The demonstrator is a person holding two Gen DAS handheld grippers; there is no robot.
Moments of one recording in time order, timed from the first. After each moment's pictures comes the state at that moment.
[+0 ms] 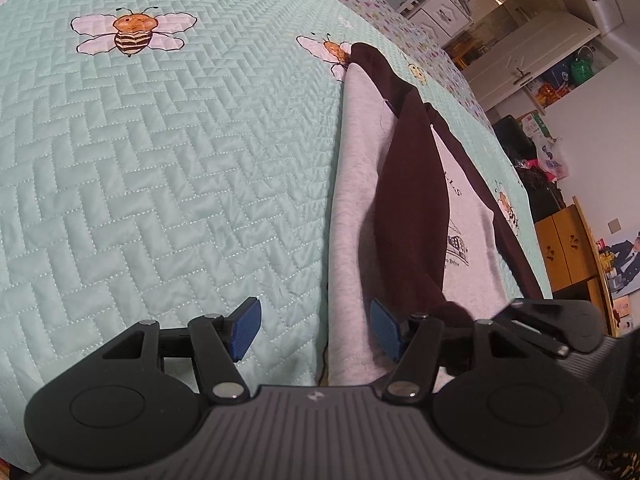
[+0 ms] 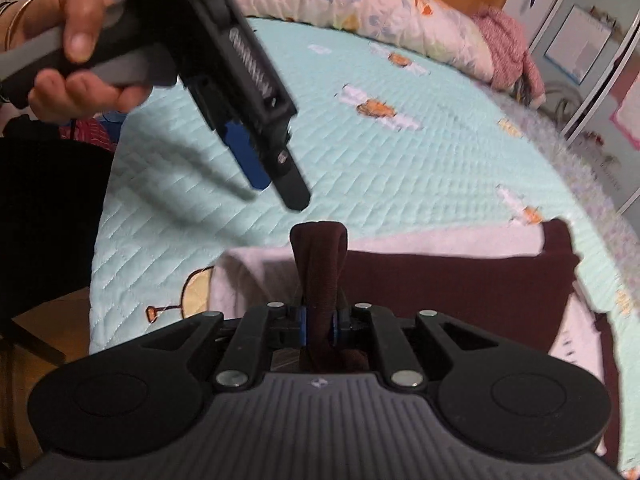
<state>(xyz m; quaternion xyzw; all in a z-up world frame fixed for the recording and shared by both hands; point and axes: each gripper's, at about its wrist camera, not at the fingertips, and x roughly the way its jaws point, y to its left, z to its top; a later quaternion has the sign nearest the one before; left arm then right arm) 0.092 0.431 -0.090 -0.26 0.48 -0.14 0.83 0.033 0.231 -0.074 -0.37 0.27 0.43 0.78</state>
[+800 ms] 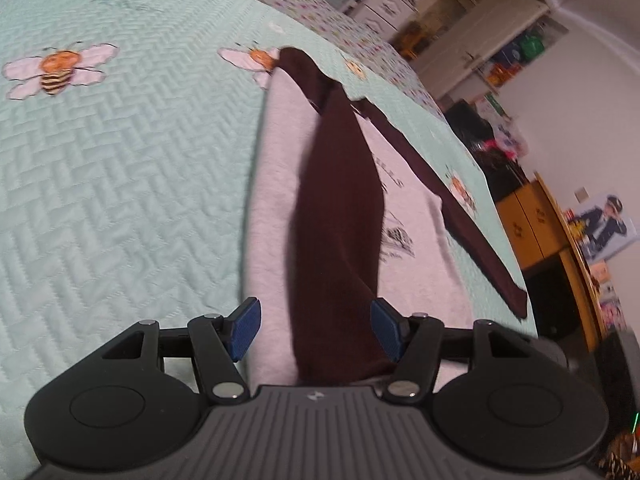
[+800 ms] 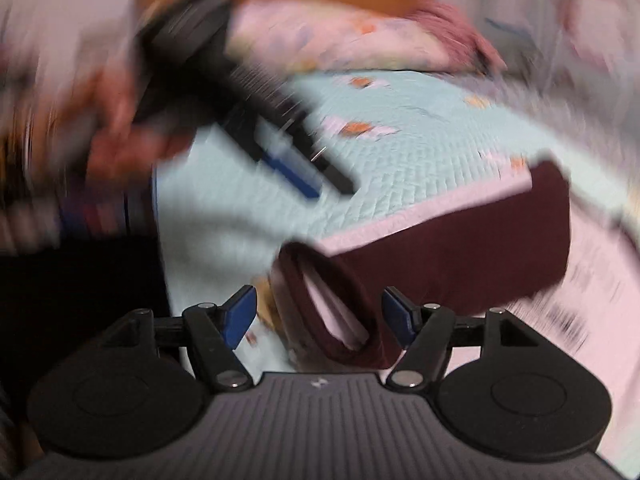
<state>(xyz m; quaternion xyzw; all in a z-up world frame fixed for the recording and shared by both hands) 0.089 0.389 -0.066 -0.23 0.45 -0.21 0.84 0.015 0.151 -0.061 -0.06 0.32 0.42 0.85</state>
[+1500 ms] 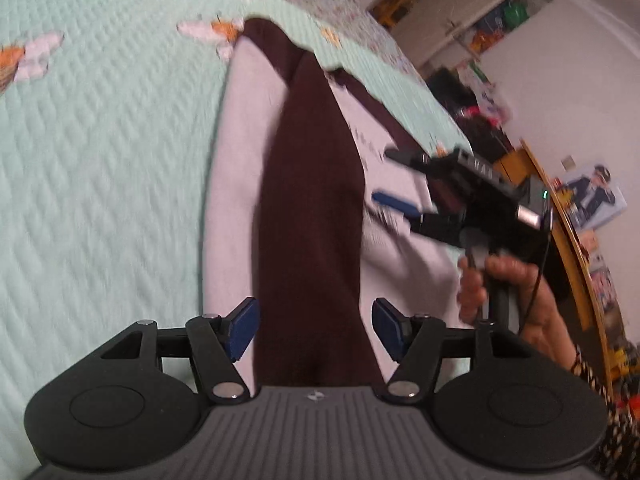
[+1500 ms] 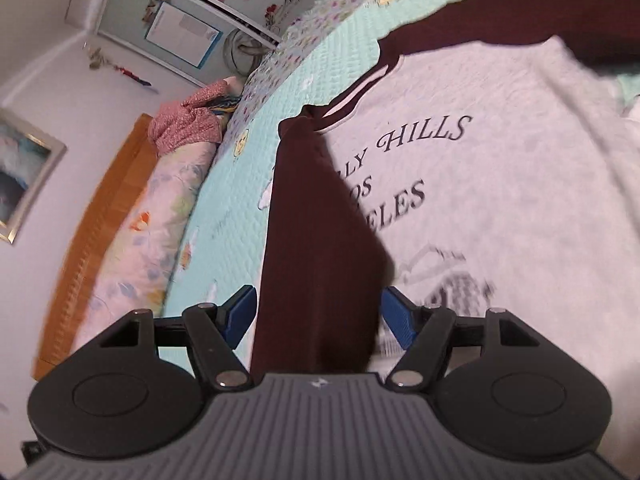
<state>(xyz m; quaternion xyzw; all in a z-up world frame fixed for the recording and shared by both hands) 0.139 0.363 -0.079 -0.22 0.47 -0.24 0.82 0.213 0.037 -0.134 0.41 0.40 0.19 0.80</state>
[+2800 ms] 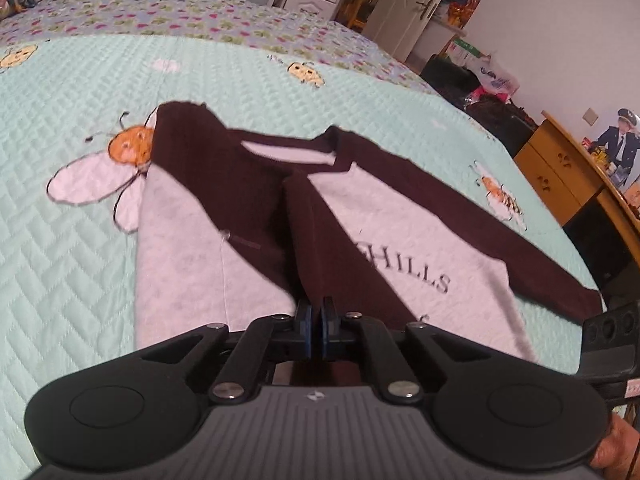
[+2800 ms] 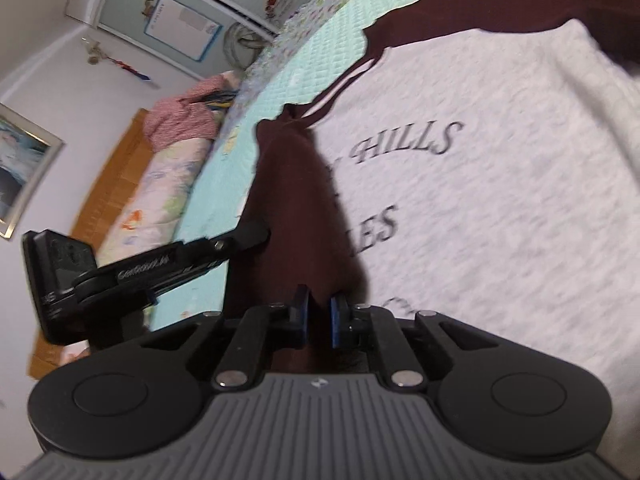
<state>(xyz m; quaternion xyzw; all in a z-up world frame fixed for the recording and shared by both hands) 0.330 0.277 -0.089 -0.08 0.42 -0.27 0.86 0.234 0.029 -0.158 0.38 0.39 0.20 0.81</state>
